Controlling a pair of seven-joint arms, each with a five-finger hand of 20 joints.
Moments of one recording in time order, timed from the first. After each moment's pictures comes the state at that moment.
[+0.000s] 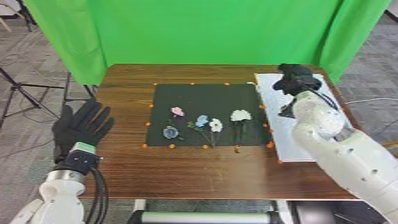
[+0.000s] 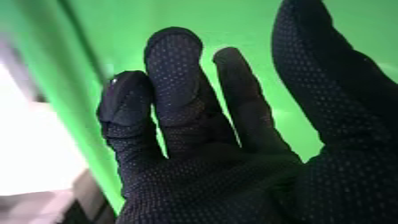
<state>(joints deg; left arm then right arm) 123.0 -52.7 -91.6 -120.2 9.2 14.8 22.5 -62.8 -46.9 51.2 -89.0 -123.6 3.9 32.5</state>
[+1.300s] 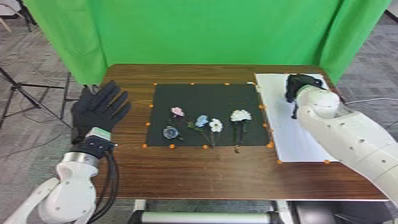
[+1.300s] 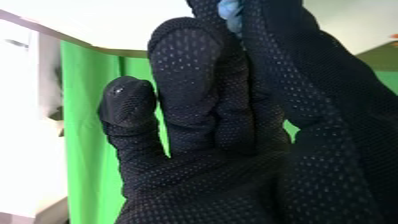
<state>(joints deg) 112.0 -48.1 -83.2 -116.9 9.0 12.3 22.8 -51.0 -49.5 41.6 -71.3 -124.2 -9.8 29.5</state>
